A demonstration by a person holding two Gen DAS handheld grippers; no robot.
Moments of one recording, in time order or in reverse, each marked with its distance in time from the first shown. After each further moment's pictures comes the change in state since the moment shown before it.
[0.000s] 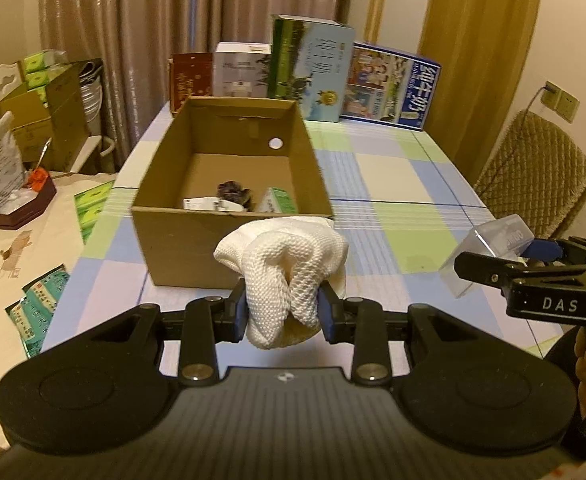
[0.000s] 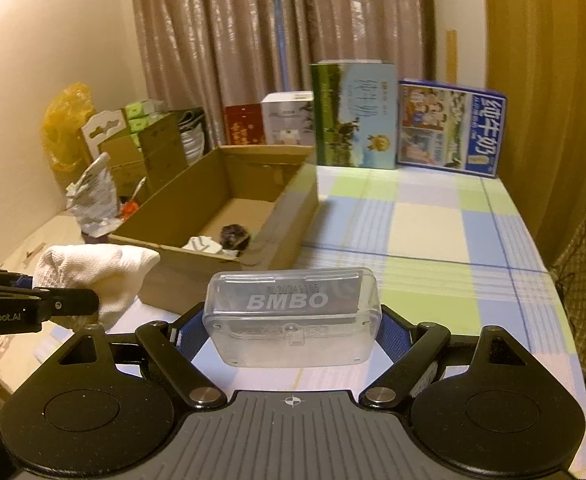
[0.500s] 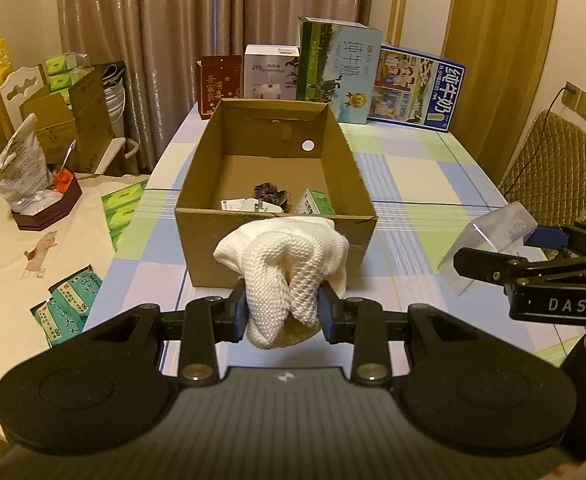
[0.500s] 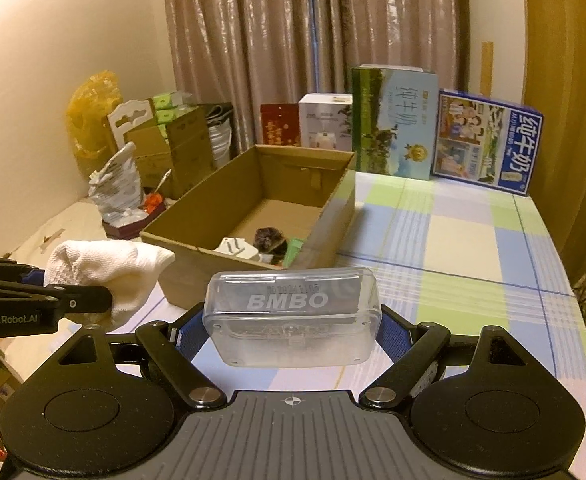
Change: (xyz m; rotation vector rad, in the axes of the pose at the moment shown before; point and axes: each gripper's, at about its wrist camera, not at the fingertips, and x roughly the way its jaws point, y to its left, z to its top) left arm -0.007 0.022 0.001 0.001 -0.004 0.067; right arm 0.018 0.032 0.007 -0.061 0.005 0.052
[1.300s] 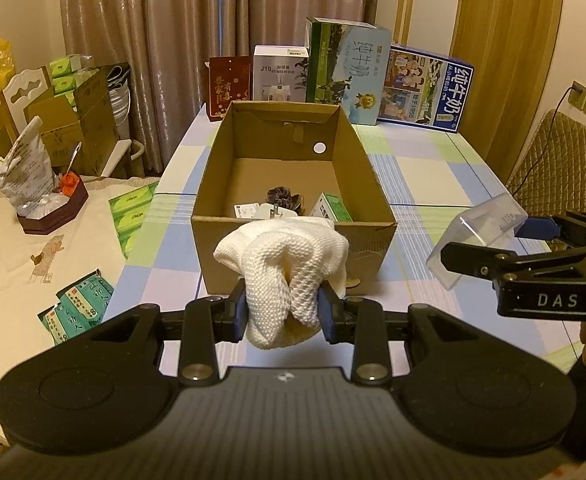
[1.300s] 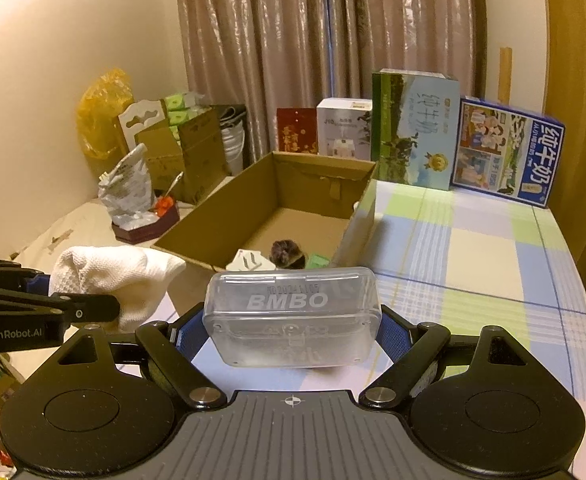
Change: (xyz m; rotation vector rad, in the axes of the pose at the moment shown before) left arm 0.006 0.016 0.008 0.009 -0.001 0.013; right arm 0.027 0.010 0.019 -0.017 -0.008 0.035
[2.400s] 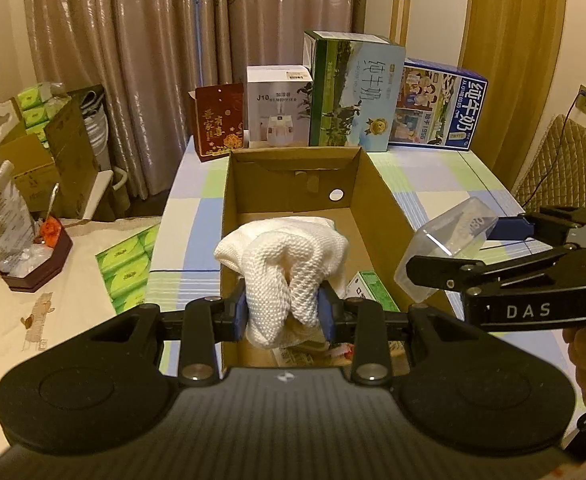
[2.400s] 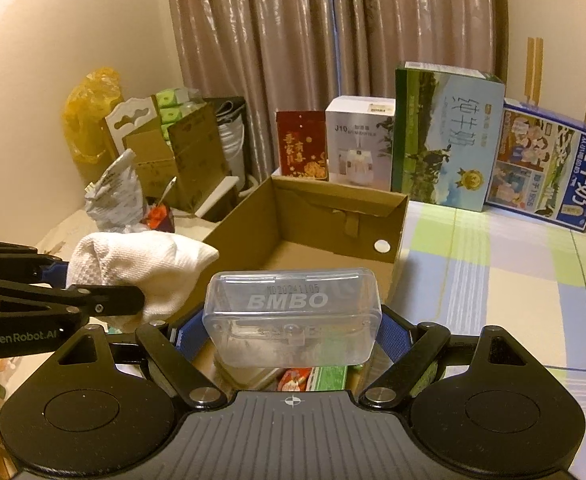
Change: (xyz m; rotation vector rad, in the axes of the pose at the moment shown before) left arm 0.093 0.045 0.114 0.081 0.002 -0.051; right arm 0.118 -0.011 0.094 0.024 0.056 0.020
